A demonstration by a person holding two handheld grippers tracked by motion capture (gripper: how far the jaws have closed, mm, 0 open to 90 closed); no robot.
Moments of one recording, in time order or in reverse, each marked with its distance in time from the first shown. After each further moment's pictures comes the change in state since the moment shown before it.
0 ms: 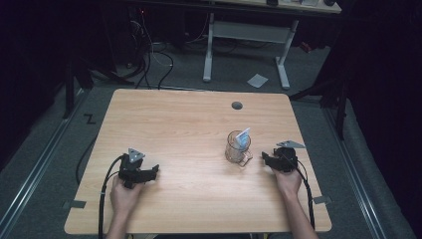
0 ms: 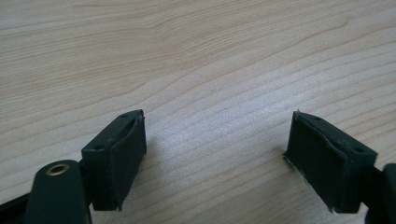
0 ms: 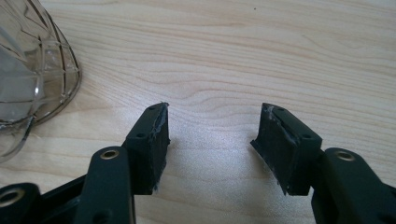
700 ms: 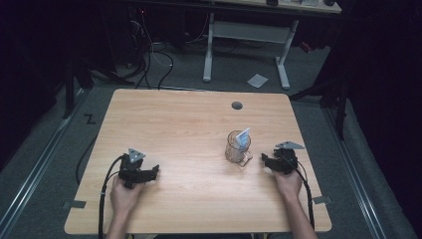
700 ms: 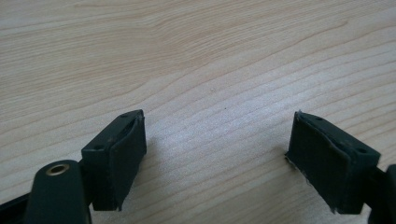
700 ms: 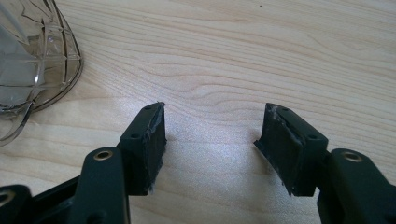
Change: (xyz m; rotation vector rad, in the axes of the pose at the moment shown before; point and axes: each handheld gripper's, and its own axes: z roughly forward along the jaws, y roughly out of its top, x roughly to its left) left arm -0.001 0.000 0.000 0.002 0.002 0.003; right arm 0.001 -0.002 -0.001 0.003 0.002 -0.047
